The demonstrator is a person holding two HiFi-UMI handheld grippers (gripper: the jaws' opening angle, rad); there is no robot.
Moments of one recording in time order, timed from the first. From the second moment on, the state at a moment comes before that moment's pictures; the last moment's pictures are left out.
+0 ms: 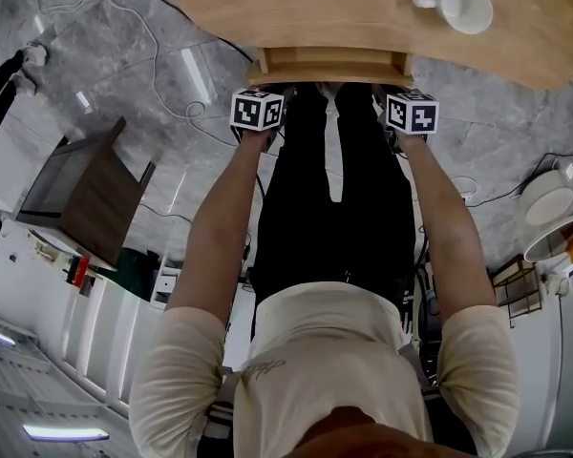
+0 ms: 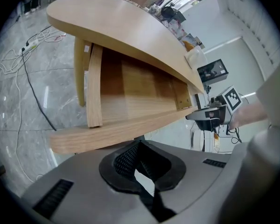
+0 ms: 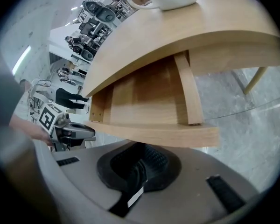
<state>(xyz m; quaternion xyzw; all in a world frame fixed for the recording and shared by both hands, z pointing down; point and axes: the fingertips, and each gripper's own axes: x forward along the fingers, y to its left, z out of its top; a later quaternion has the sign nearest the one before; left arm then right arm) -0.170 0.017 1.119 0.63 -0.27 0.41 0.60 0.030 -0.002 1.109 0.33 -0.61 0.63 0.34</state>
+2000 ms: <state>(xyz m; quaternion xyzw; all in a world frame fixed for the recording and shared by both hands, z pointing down) -0.140 -0.089 1.037 0.70 -0.28 0.36 0.55 0.050 -0.085 1.032 0.31 -0.70 0.53 0.35</state>
